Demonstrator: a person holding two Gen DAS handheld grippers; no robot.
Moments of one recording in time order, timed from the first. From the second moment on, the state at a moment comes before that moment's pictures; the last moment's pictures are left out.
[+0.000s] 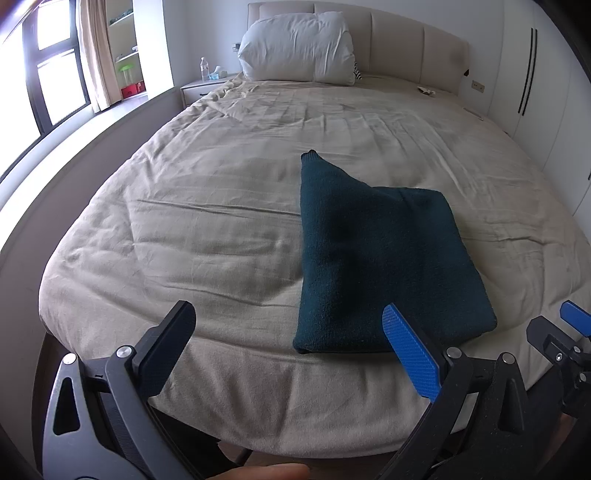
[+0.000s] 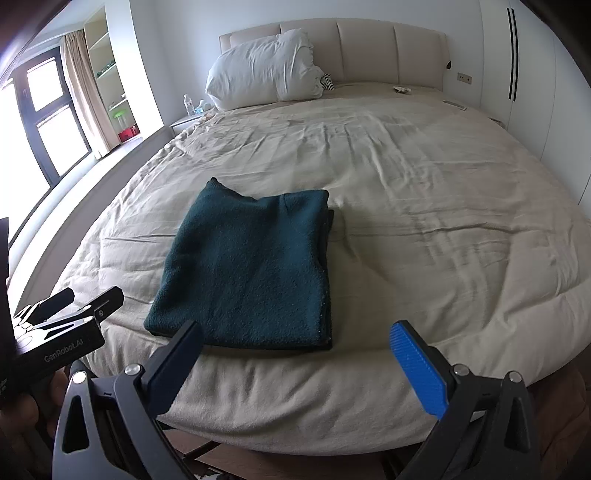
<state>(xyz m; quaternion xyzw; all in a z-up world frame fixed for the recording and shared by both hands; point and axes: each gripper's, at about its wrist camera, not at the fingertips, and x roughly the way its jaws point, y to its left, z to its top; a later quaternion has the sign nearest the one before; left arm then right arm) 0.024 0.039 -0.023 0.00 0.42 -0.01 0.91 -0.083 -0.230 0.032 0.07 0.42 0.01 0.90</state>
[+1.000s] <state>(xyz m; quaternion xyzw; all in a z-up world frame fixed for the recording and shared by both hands) 0.022 0.040 -0.026 0.00 0.42 -0.01 0.91 -0.084 -0.227 0.028 0.07 0.42 0.01 0.90</state>
